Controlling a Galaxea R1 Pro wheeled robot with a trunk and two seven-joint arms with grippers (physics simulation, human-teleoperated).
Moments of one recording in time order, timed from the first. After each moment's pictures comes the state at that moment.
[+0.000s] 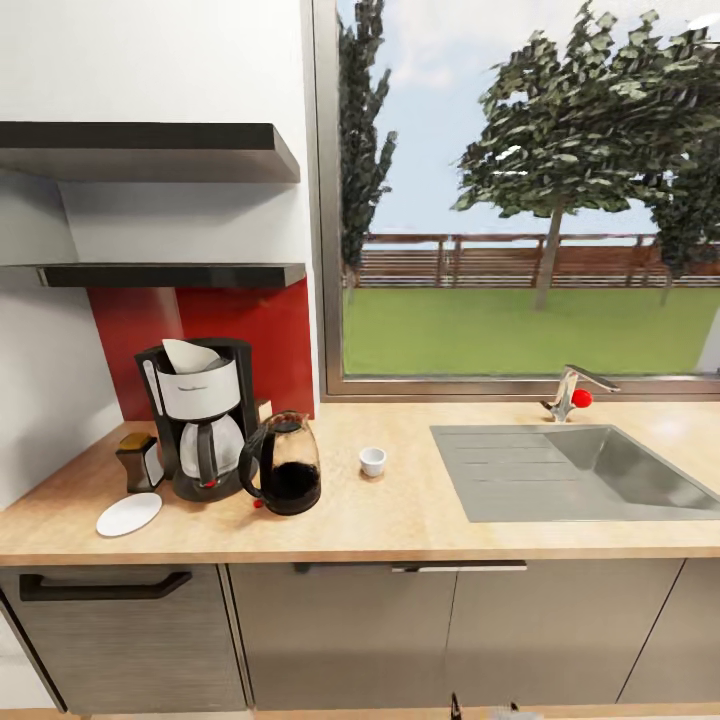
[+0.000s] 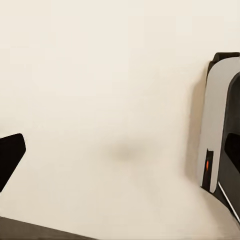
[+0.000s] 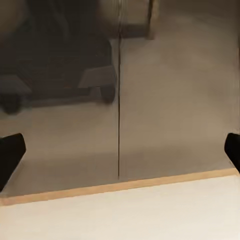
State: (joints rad) left arm -0.06 0.21 0.09 0.04 -0.12 -0.12 0.07; right arm -0.20 0.17 -0.55 -0.36 0.51 -0.64 -0.06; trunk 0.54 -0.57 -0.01
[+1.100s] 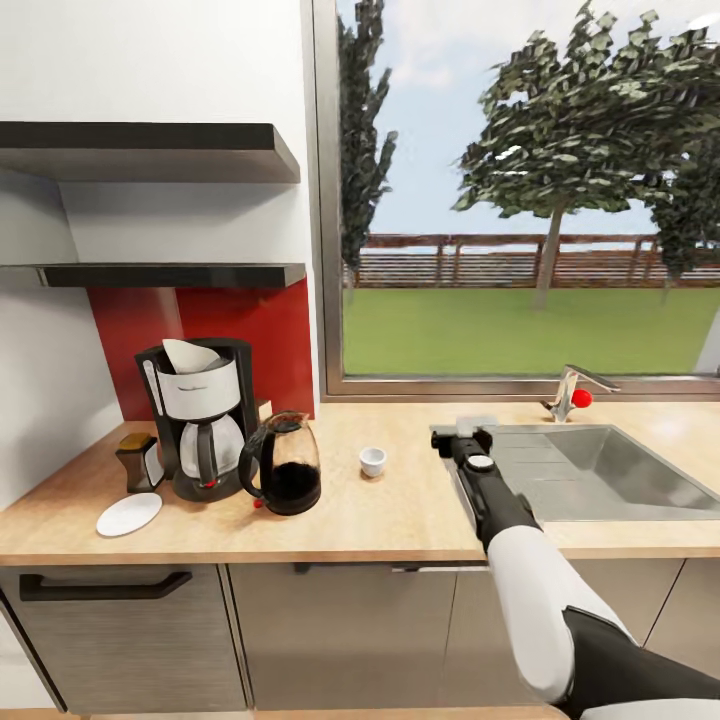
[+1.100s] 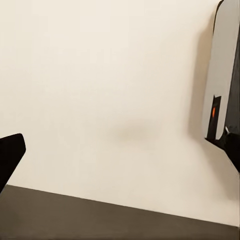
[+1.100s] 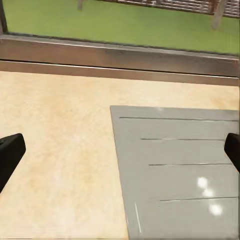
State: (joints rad) left arm 0.04 0.21 0.09 0.04 -0.12 -0.10 0.07; right arm -0.93 0.17 -0.36 -0.57 0.50 0.10 -0.07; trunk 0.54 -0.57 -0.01
